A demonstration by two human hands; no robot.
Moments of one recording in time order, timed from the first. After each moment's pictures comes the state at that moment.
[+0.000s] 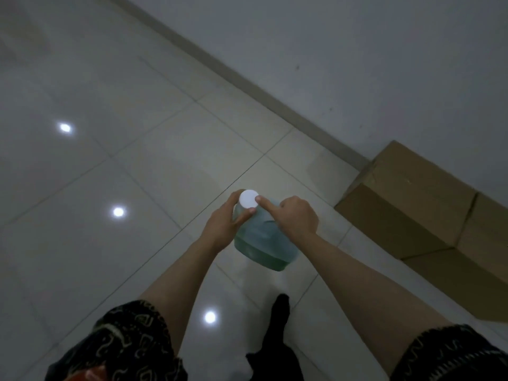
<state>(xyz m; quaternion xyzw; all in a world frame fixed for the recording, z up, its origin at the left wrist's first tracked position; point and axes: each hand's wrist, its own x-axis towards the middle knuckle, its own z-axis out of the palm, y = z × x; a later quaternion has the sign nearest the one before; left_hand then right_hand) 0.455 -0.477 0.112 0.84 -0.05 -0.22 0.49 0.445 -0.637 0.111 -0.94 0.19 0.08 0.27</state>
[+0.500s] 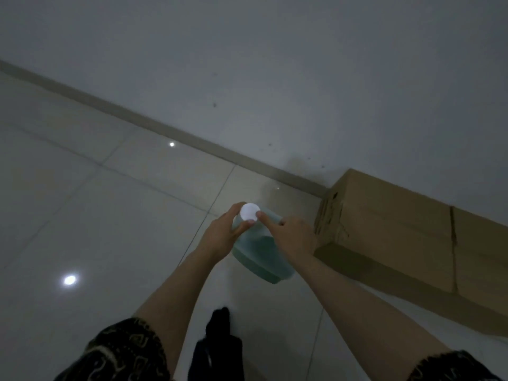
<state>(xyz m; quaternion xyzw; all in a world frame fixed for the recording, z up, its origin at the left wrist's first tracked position) 0.757 -0.702 0.043 0.83 -0.21 -0.30 0.42 0.682 -0.838 0.038 -0.88 0.36 0.03 0.31</state>
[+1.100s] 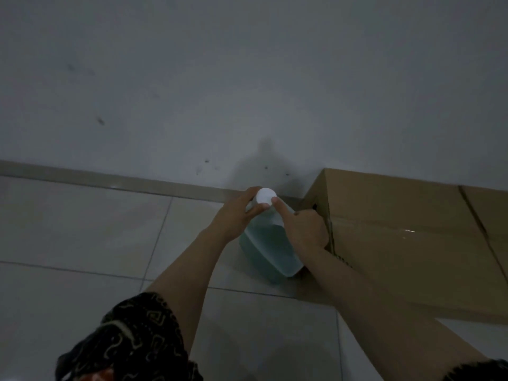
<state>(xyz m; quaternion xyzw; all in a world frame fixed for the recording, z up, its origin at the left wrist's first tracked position) 0.888 -0.951 -0.147 0.77 -0.40 -0.34 0.38 0.761 -1.035 -0.141 -0.75 0.58 -0.08 0.32</state>
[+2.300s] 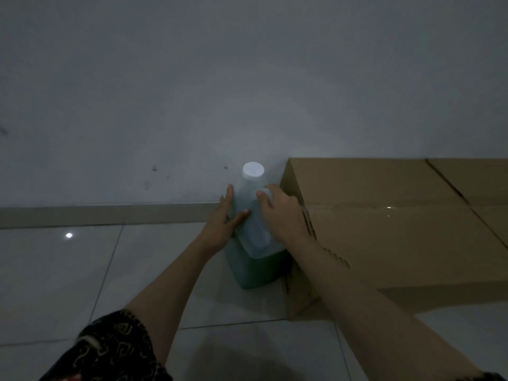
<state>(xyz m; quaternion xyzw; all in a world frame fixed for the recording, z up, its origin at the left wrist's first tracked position) 0.873 -0.998 -0.261 0.68 -0.36 -0.41 0.49 0.749 -1.066 -0.195 -0.84 0.43 -0.19 0.28</state>
